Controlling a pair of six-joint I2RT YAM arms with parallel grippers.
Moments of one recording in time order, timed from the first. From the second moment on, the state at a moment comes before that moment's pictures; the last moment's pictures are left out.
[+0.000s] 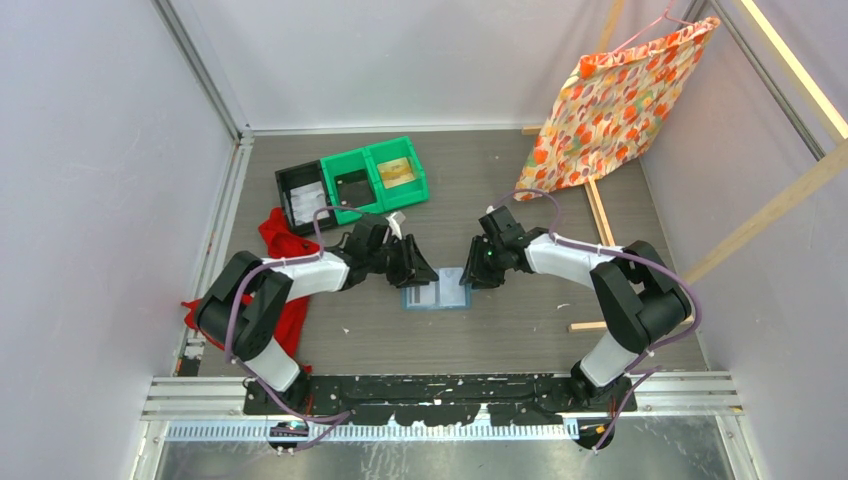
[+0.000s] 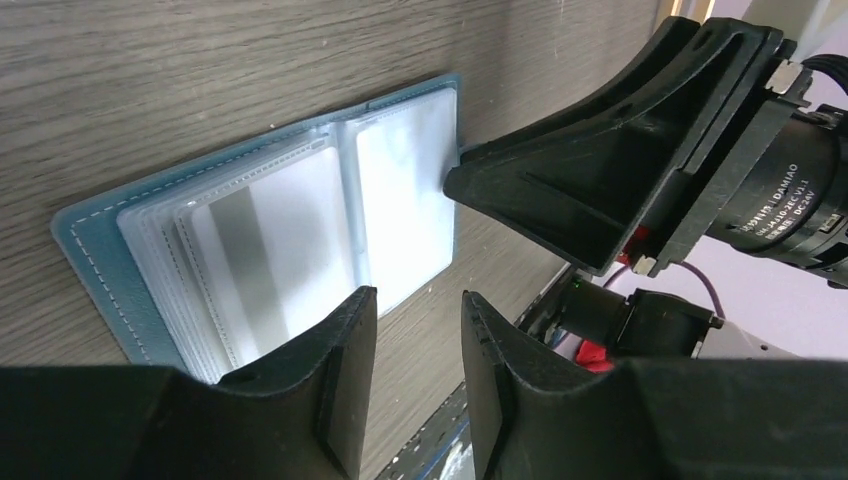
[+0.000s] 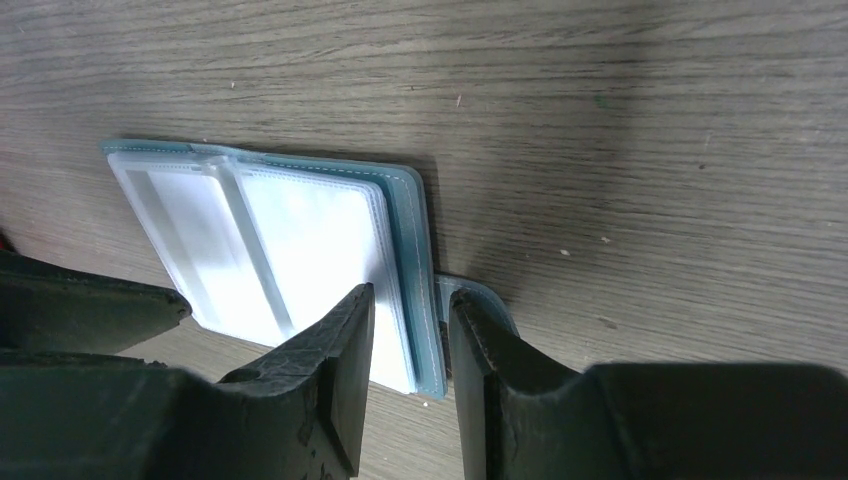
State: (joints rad) left arm -0.57 1.61 0.73 0.15 0.50 -0.90; right arm 0.55 1.63 0.86 -0.30 -0.18 0.76
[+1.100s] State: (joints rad) left arm -0.58 1.60 0.80 -0.12 0.35 -0.77; right arm 0.55 1.63 0.85 -0.29 -0.20 0.76
